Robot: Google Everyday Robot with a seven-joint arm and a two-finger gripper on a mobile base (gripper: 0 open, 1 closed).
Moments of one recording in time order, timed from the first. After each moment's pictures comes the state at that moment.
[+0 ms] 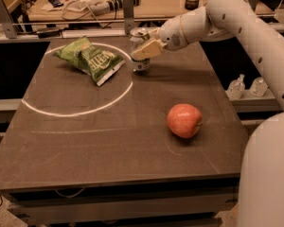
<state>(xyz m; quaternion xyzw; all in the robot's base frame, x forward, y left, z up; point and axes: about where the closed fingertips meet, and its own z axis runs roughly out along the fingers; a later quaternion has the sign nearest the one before) 0.712 -0.015 0.887 -0.52 0.68 0.30 0.41</state>
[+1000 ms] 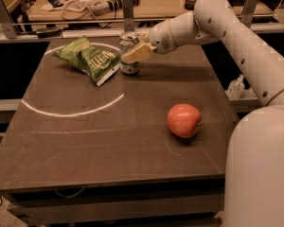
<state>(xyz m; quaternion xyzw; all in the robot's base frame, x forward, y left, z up) 0.714 0.022 0.873 -0.54 0.66 0.34 0.40</state>
